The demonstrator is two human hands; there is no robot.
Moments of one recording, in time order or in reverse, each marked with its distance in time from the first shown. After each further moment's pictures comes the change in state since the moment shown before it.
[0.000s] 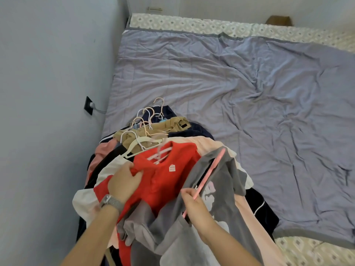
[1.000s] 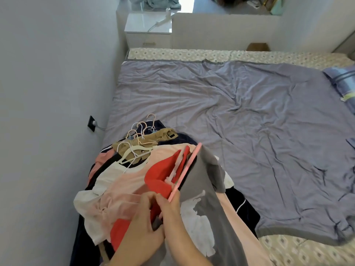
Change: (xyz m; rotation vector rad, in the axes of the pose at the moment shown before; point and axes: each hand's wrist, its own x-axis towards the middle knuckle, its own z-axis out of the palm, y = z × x) left_hand -0.230 0.087 -0.026 -0.402 -0.148 0.231; right_hand -0.120 0.009 -0.008 0.189 -0.121 -0.325
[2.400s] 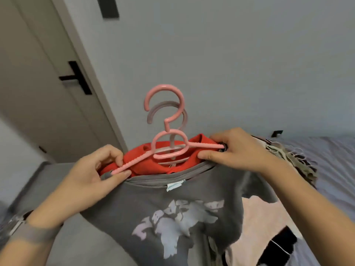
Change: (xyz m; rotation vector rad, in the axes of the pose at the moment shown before) left_hand -0.604 0.167 0.345 0.069 1.398 -0.212; right_hand -0.351 -0.051 -0.250 -1.273 -1.531 -1.569
